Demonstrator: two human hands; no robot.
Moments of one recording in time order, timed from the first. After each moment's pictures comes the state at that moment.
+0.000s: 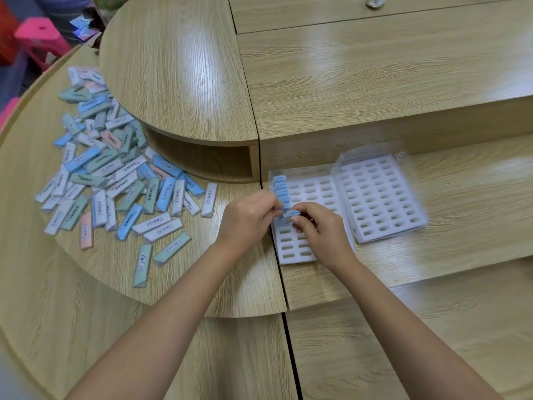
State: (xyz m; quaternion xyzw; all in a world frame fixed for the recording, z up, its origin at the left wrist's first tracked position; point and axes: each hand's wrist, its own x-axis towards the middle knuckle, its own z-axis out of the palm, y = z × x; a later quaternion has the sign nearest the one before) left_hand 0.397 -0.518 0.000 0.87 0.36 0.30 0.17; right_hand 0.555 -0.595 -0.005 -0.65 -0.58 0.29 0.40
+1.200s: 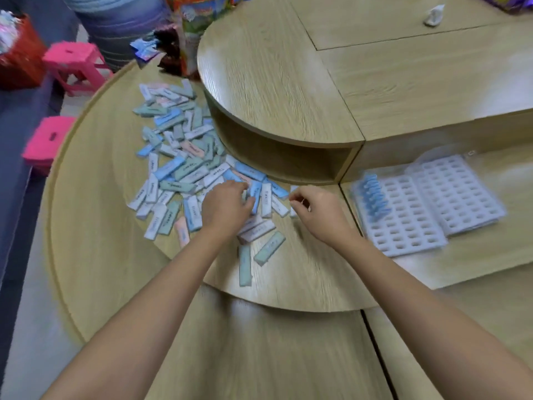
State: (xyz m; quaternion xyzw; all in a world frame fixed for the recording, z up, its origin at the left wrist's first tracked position) left_hand 0.209 -0.438 0.014 0.80 0.58 0.09 0.15; right_hand 0.390 -0.516 0.018 -0.72 -0.62 0.20 0.25
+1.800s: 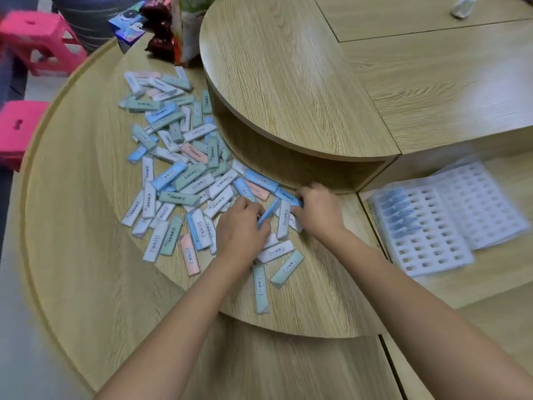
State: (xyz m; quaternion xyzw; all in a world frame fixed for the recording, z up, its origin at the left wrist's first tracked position) left_hand 0.202 -0.427 -0.010 0.79 0.55 0.11 0.23; right_hand 0.363 -0.445 -0.006 -0.82 -0.56 0.13 0.04
